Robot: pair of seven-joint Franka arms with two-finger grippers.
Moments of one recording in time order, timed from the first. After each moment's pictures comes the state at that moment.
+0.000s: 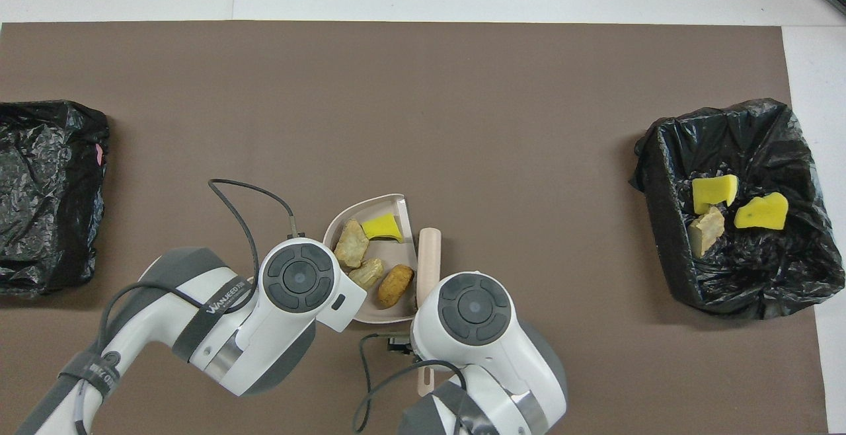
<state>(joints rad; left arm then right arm) -0.45 0.00 -0.15 -2.27 0.22 2.14 0.72 0.54 0.04 0.22 -2.16 0.31 2.09 0.67</state>
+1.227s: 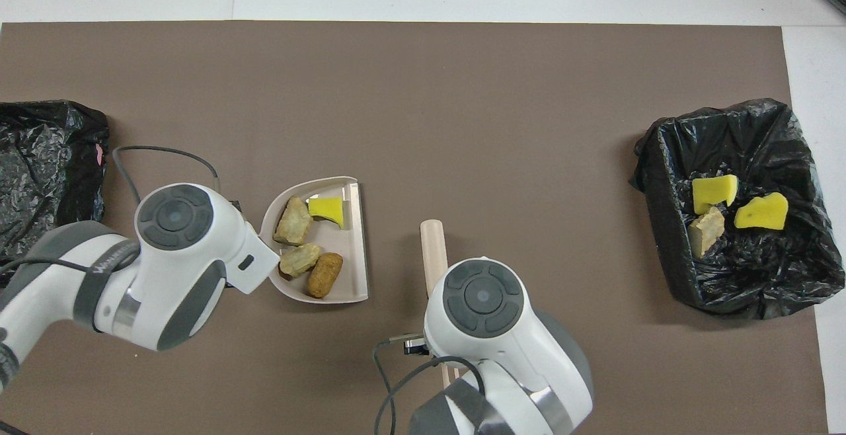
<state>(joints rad) 0.05 -0.02 -0.12 -2.11 0.17 2.09 1.44 0.67 0.00 0.22 -2.14 0.20 2.00 0.74</state>
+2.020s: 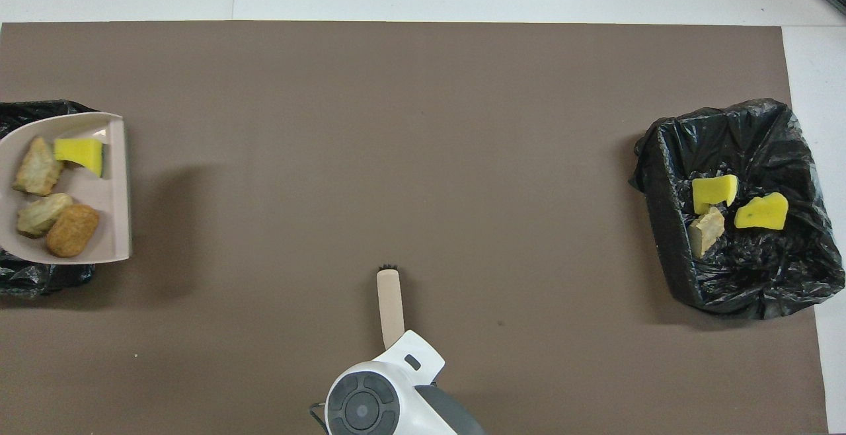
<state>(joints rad) 0.56 0.12 -0.11 -1.72 0.22 2.03 1.93 0.69 0.06 0.21 -2.02 0.11 1.91 0.85</state>
